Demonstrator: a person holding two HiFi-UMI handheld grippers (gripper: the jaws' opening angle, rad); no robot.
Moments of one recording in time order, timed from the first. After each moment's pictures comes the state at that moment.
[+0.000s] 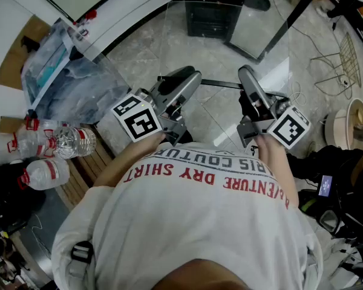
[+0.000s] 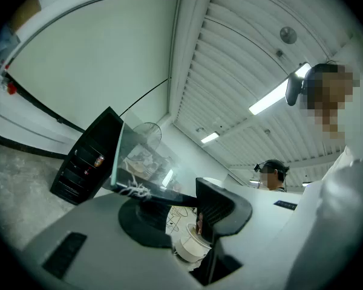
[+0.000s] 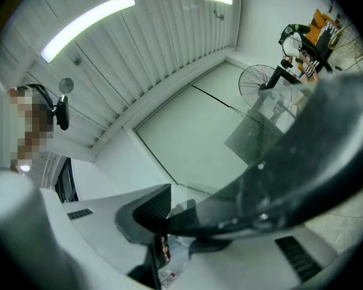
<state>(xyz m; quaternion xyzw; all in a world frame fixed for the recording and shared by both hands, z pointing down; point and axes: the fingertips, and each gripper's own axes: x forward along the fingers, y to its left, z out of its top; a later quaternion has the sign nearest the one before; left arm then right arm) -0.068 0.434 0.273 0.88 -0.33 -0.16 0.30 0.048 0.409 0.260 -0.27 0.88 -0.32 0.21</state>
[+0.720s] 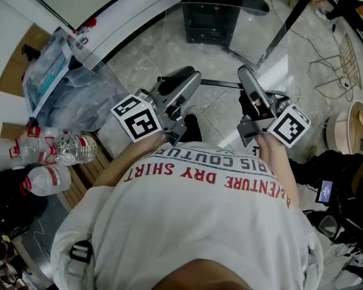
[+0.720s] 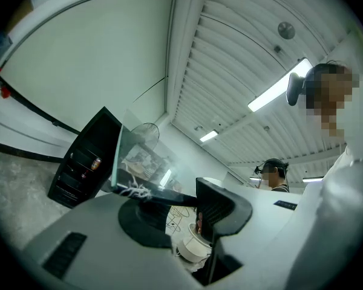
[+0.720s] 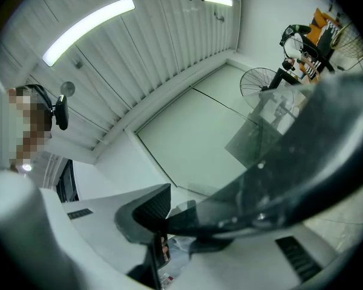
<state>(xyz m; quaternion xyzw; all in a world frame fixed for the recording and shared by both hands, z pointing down) -0.049 0.413 0.268 0.89 -0.32 -0.15 0.29 0.067 0.388 0.257 -0.27 0.88 -0.31 0.22</state>
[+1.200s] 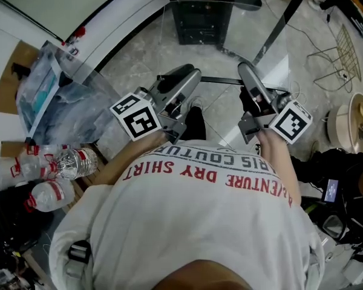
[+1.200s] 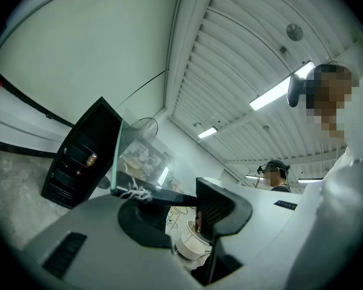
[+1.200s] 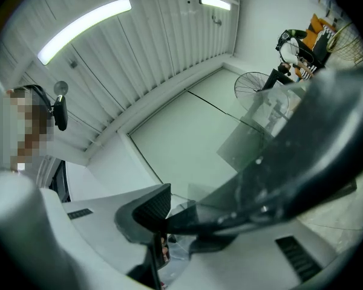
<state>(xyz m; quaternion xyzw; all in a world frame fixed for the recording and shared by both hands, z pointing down) -0.045 0.356 0.287 0.89 -0.30 -0.15 0.30 0.071 0.336 0.274 -0.30 0.88 -0.31 0.22</state>
